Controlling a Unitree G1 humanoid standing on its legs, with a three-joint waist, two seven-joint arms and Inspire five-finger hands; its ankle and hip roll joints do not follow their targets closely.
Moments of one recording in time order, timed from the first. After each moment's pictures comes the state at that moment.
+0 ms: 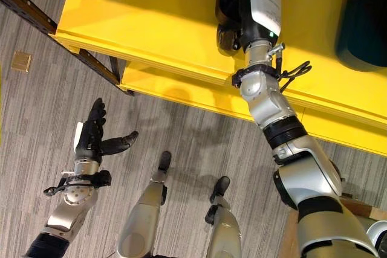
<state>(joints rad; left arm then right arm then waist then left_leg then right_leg) -0.08 0.49 -0.19 0.09 -0.27 -0.17 0.36 -1.13 -0.57 0.46 0.63 -0.26 0.05 -0.47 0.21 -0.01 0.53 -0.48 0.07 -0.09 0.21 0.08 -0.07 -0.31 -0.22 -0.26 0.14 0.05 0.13</state>
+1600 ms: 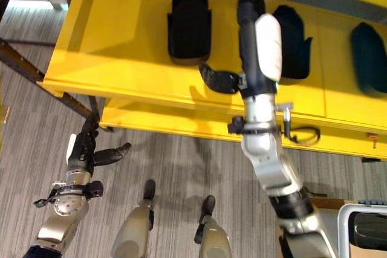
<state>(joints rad) 0.05 0.48 -0.12 0.07 -0.24 -0.13 0.31 -0.39 -0.49 0.16 -0.23 -0.35 -0.08 -0.40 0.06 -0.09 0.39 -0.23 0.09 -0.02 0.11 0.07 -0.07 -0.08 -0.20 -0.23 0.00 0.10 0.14</state>
